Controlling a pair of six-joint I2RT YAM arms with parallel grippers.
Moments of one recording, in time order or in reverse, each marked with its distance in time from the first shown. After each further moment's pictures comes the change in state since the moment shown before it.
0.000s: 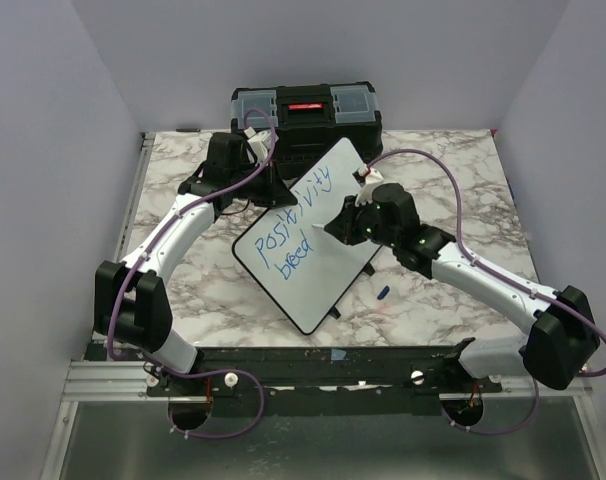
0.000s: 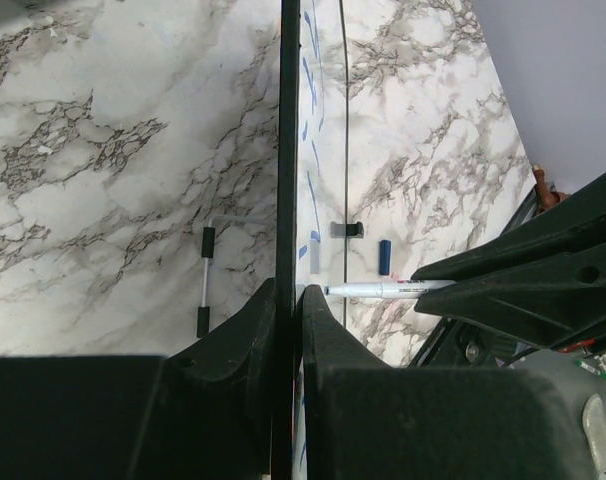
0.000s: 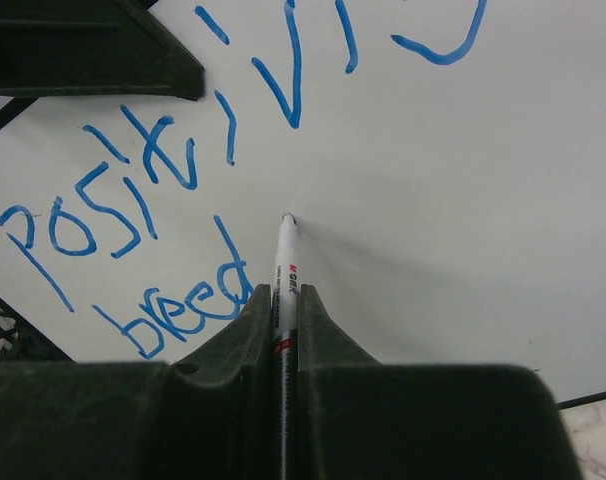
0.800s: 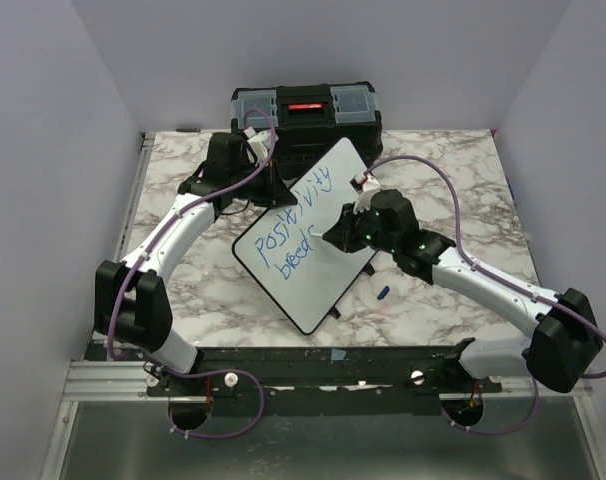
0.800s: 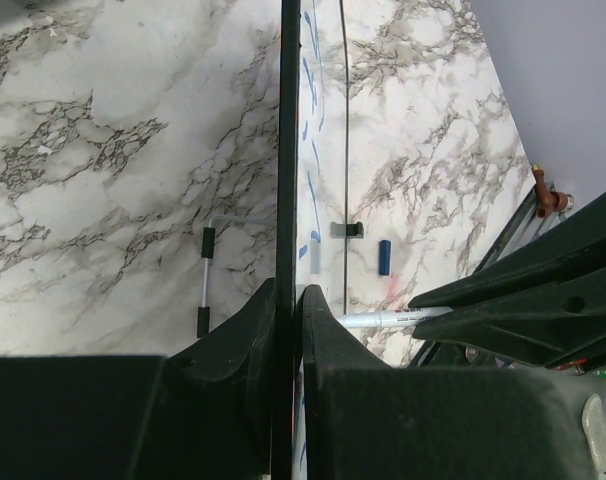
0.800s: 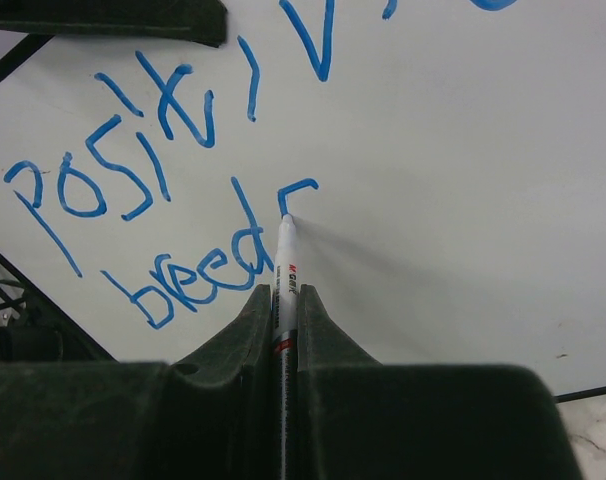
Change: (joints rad) left arm 0.002 0.003 0.000 0.000 0.000 0.001; right arm 0.023 -0.019 -0.036 0.001 -0.019 -0.001
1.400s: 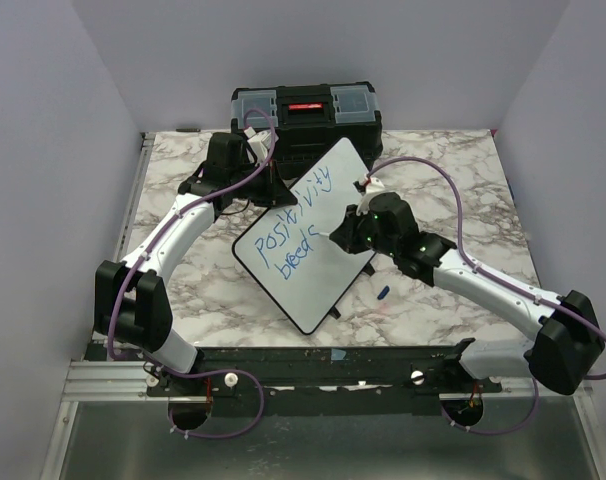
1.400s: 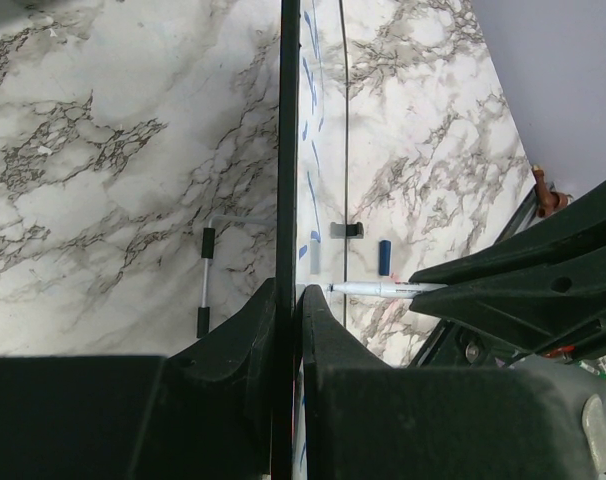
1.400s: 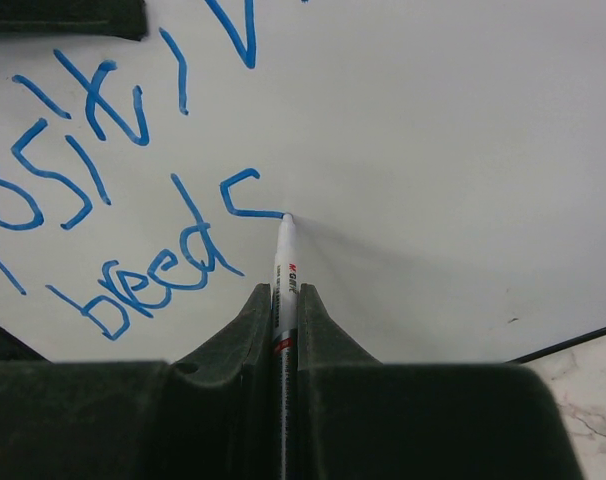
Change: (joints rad) left arm 0.000 0.000 0.000 0.000 0.000 0.000; right arm 0.008 -0.016 -0.006 -0.053 0.132 0.007
